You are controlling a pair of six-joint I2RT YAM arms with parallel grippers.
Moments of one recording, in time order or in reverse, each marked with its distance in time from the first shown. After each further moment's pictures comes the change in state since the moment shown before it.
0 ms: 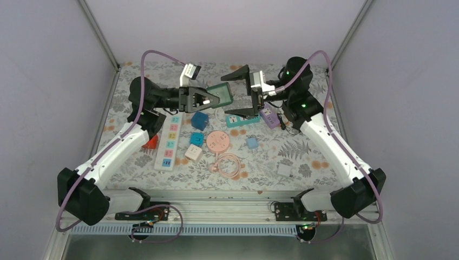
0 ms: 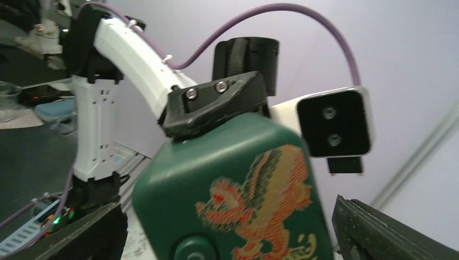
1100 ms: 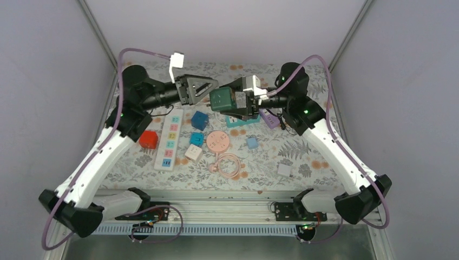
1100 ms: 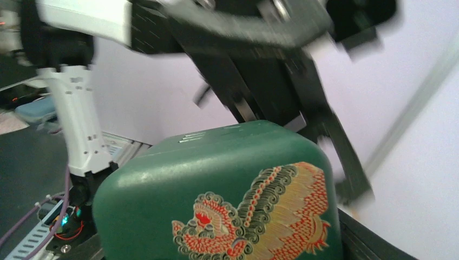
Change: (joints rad) left arm -0.026 -0.087 0.196 -0.606 -0.350 0.439; right arm 0.071 -0.028 0.030 -0.217 0.093 -0.092
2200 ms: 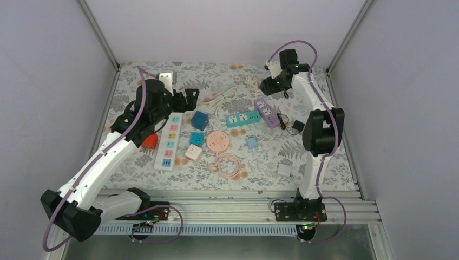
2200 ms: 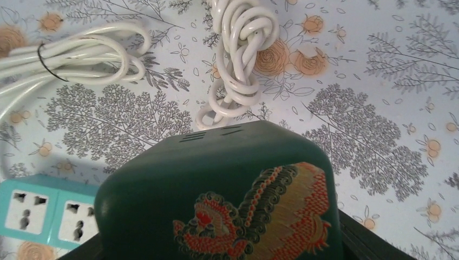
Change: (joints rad) left arm 0.007 -0.082 -0.142 -0.451 -0.878 0.434; right arm -0.416 0.724 0.441 -0.681 0.922 0.199
